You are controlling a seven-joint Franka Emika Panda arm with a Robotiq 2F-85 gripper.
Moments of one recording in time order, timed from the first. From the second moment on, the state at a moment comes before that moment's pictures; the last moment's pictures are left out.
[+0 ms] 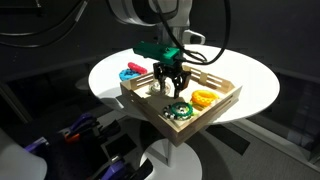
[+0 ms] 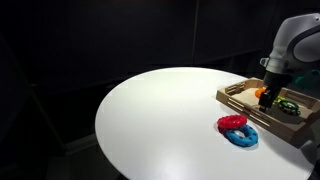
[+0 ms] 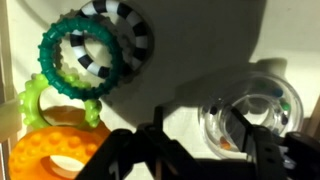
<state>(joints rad) -0.05 0.10 -0.06 -2.51 -0.04 2.57 -0.14</state>
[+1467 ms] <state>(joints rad) 0.02 -0.03 0.01 -2.46 -0.03 2.40 -0.14</state>
